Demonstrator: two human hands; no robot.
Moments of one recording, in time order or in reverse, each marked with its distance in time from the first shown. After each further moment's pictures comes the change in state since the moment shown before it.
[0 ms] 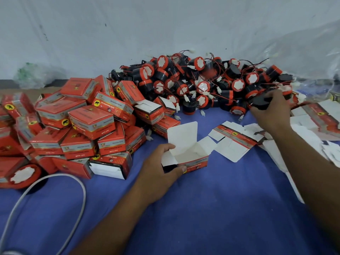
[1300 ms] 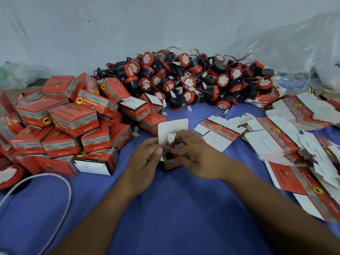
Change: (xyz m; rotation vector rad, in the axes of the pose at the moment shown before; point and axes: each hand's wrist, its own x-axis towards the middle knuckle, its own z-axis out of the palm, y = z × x) left_hand 0.004 0.005 0.002 -0.021 -0.027 0.170; right_hand -0.159 -0.106 0.005 0.136 -0.670 -0.896
